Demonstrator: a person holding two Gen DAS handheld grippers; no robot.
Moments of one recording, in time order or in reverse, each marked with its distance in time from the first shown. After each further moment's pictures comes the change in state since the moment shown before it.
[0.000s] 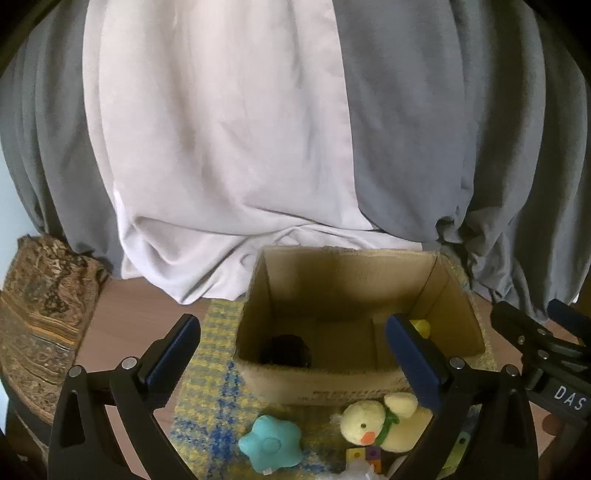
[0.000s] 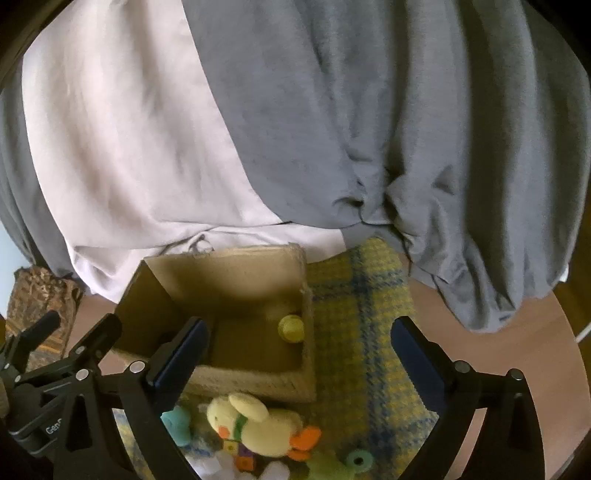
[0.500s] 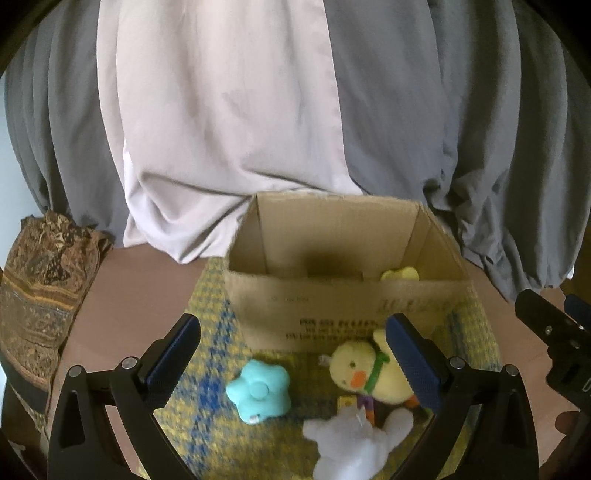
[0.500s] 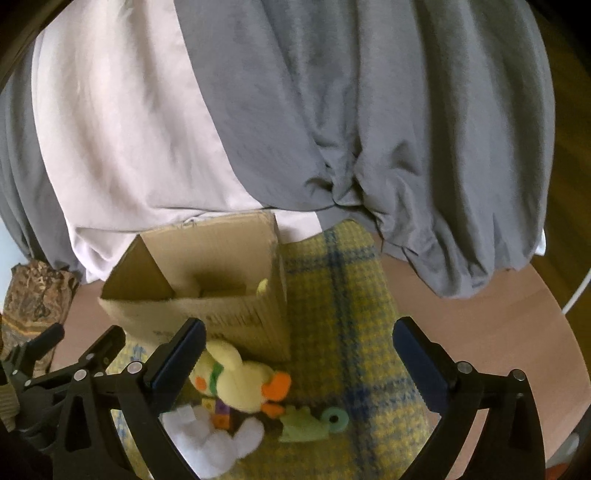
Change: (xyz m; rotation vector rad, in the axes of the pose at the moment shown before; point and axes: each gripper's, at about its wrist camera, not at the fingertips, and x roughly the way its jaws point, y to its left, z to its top) left arm -0.023 -0.012 -0.063 -0.007 0.040 -0.010; right arm -0.038 -0.028 -0.055 0.023 -0.026 -0.027
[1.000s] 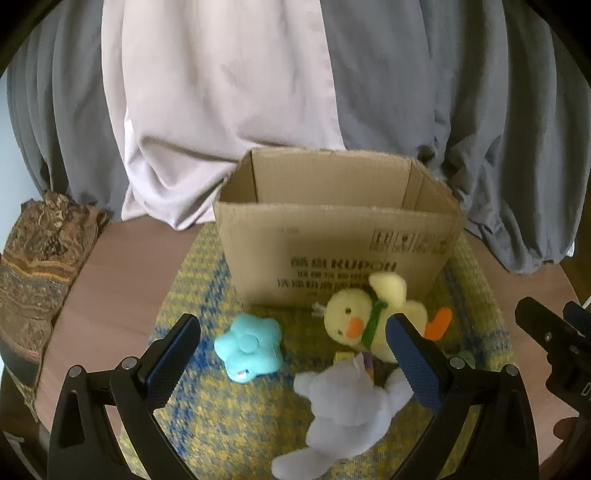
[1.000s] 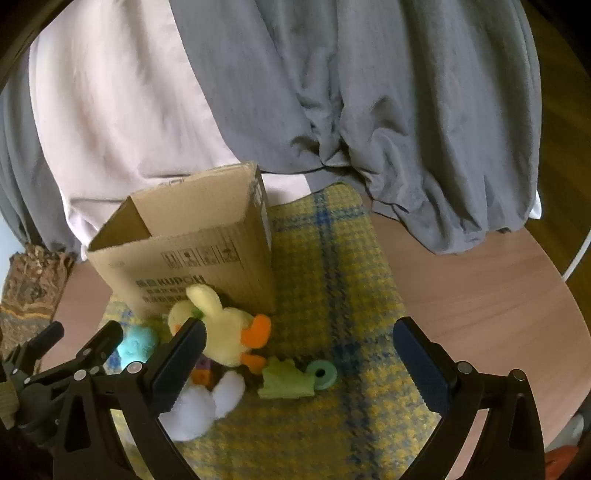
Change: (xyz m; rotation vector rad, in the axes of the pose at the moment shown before) left arm 0.003 -0.008 -0.051 0.001 0.043 -0.001; right arm 0.004 -0.020 -0.045 0.008 0.064 -0.006
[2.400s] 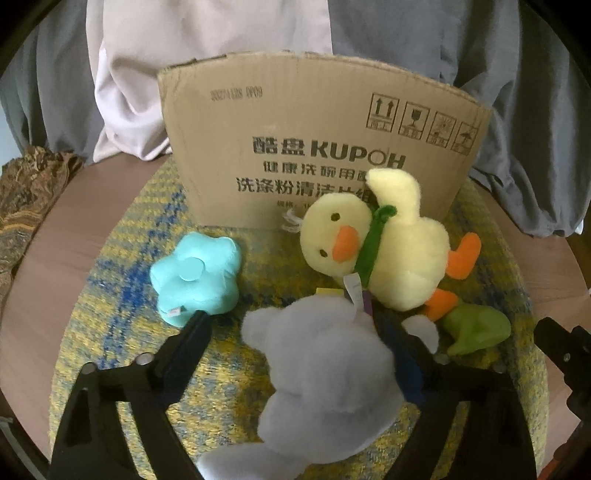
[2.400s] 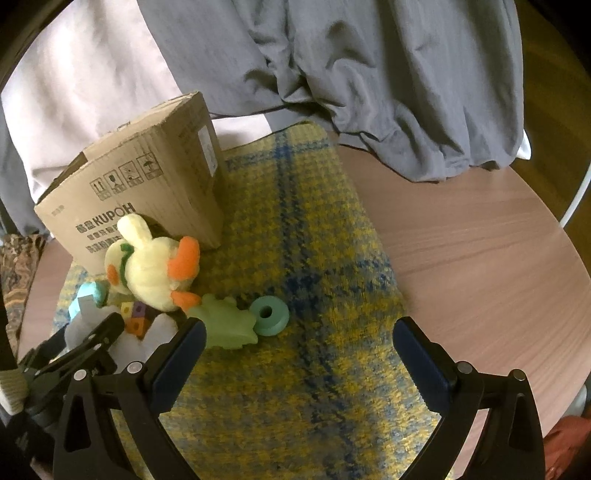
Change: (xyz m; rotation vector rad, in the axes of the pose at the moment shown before) left arm 0.069 -0.019 -0.058 -0.037 0.146 -0.048; right arm 0.042 -0.040 -0.054 0.057 0.137 -0.054
